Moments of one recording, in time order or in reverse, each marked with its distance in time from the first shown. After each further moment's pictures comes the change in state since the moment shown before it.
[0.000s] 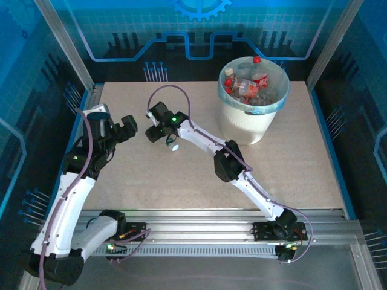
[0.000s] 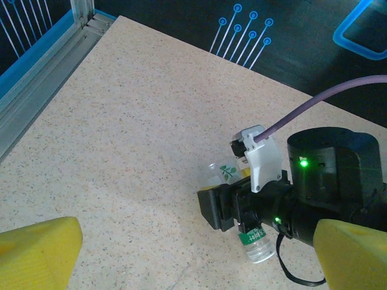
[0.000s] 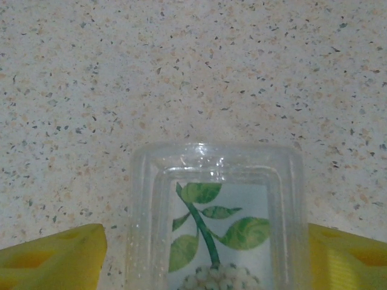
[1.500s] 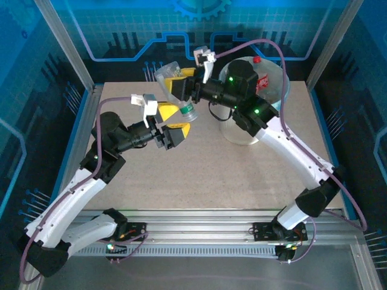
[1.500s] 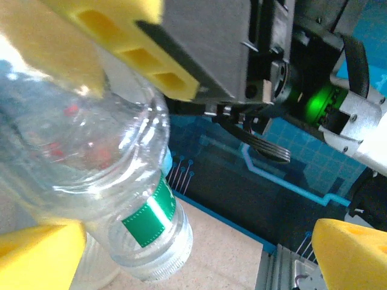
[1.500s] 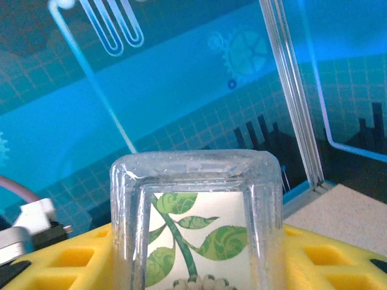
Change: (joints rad) left arm -0.356 0.055 -0.053 0.827 0.804 0.111; right arm -0.104 -1.240 -0.951 0.705 -0.466 0.323
